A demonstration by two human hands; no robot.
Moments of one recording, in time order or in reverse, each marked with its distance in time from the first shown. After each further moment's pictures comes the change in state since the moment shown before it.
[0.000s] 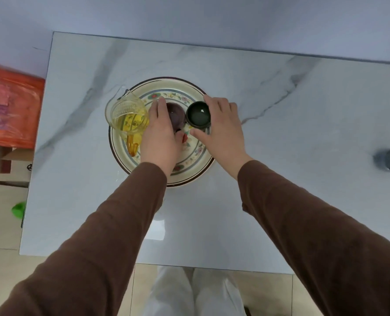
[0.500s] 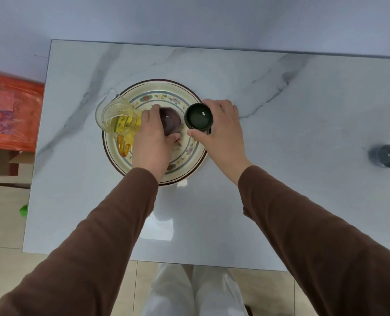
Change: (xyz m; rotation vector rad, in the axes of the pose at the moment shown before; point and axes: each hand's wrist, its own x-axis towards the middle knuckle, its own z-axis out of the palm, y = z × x) left_hand -0.015 0.017 -0.006 -0.021 0.035 -0.010; right_hand -0.018 0.011 -0.023 0.240 0.074 0.061
